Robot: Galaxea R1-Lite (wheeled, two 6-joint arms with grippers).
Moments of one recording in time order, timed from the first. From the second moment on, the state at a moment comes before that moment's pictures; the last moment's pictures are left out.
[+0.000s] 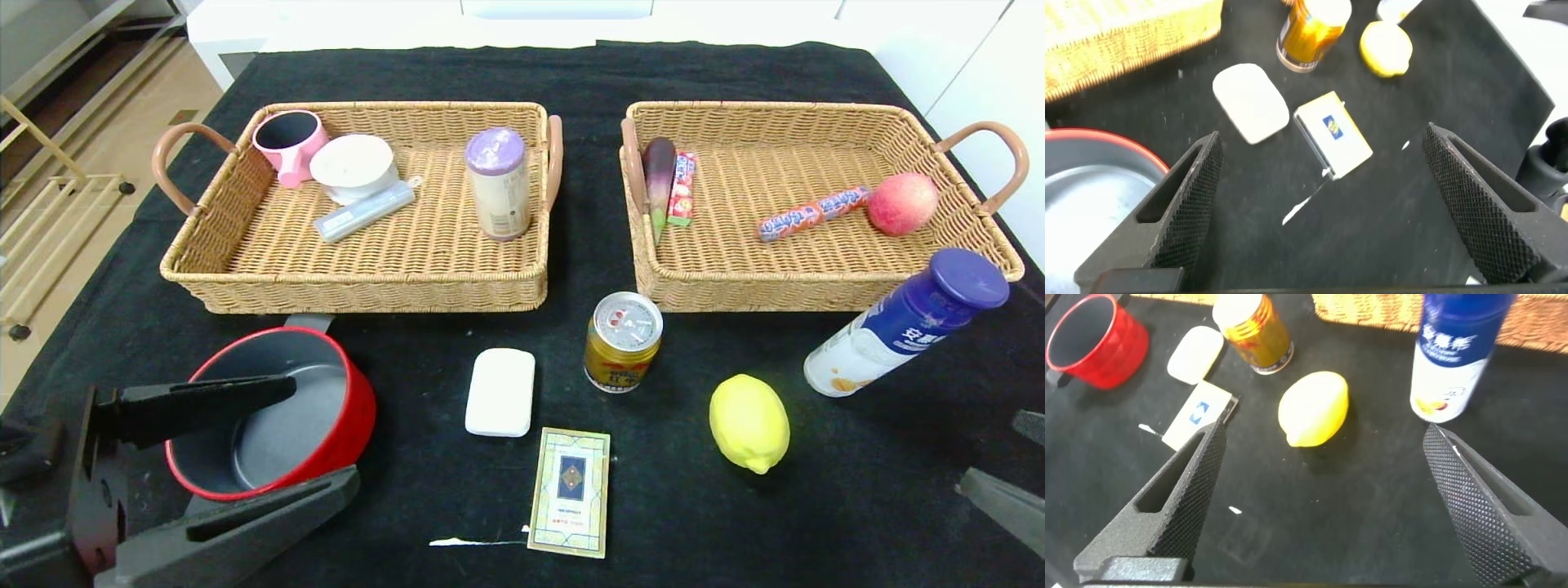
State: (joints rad) left arm -0.53 0.98 -0.66 -0.15 -0.28 -0.05; right arm 0.46 0.81 -0.43 -0.28 0.07 0.13
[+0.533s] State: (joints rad) left arm -0.57 1.03 -0.70 -0.15 -0.28 -0.03; right arm 0.48 0.82 -0.41 -0.28 0.06 0.13
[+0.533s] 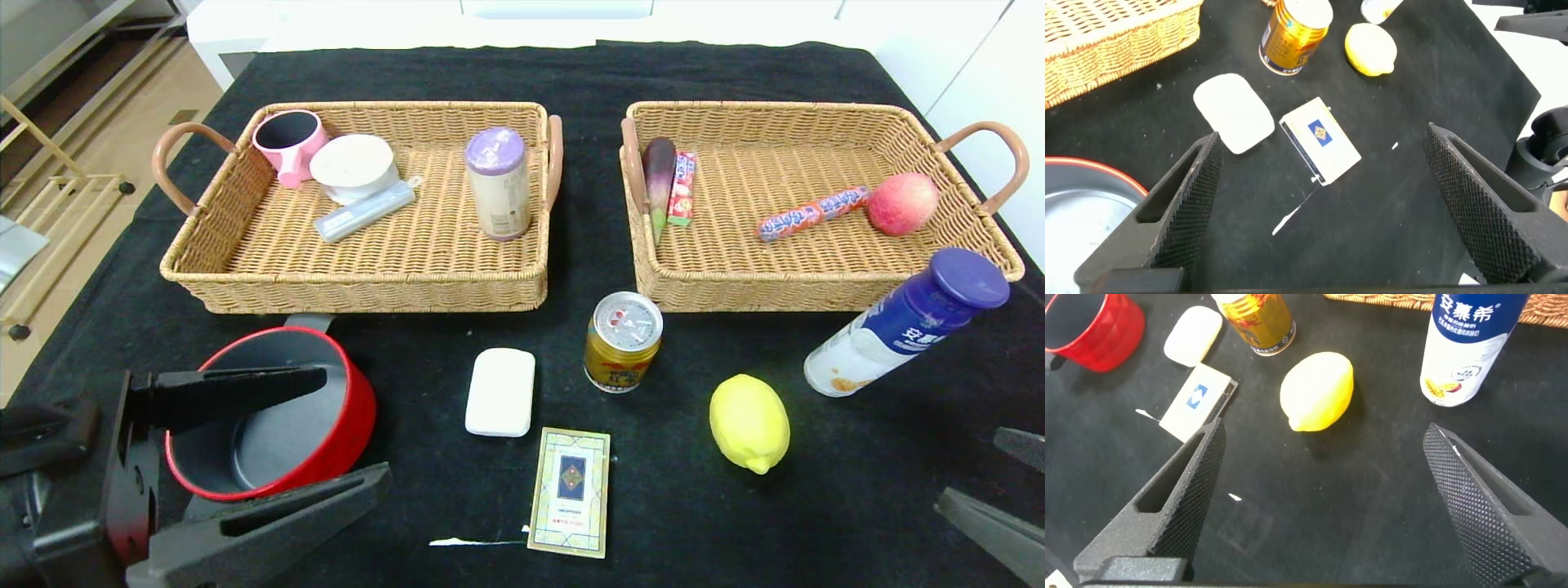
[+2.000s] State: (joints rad) left arm -0.58 1.04 -0.73 -0.15 -0.28 -0.04; right arm 0.43 1.13 -0.42 -0.63 -0.30 0.13
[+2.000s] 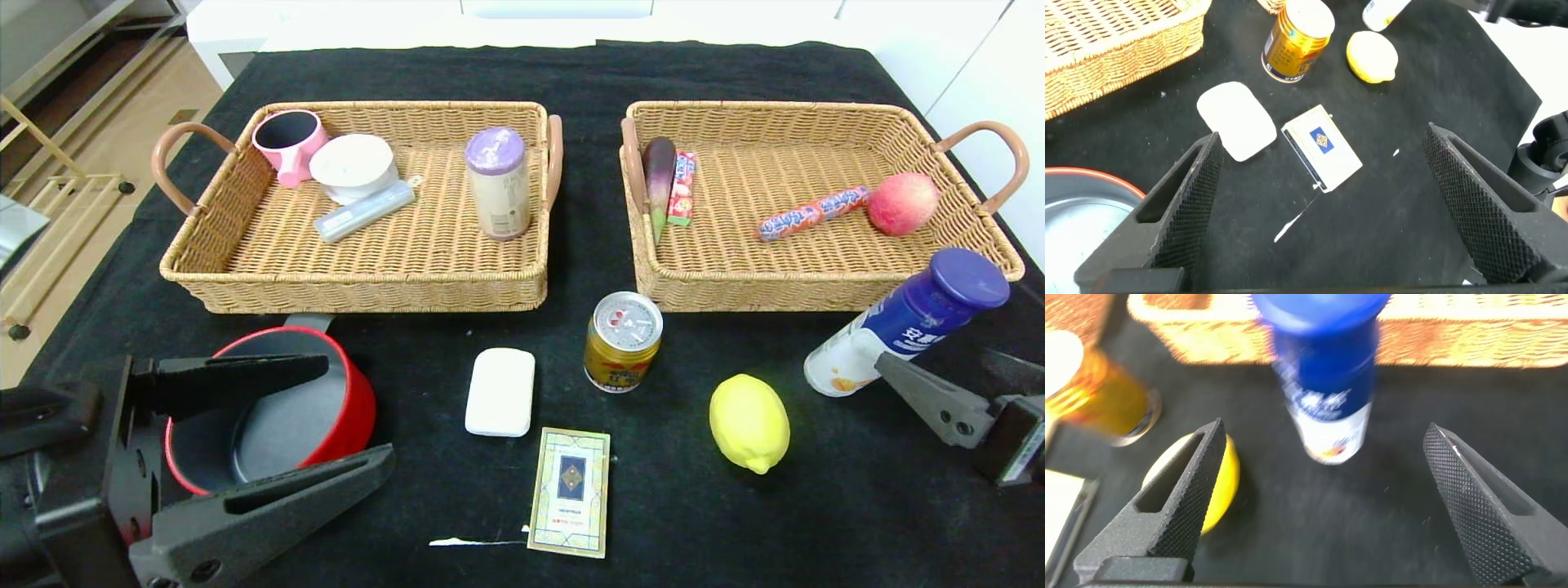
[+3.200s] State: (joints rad) left arm -0.57 1.03 -0.73 -0.15 -0.28 -0.03; right arm 0.40 1.32 -0.43 -0.88 -0.36 0.13
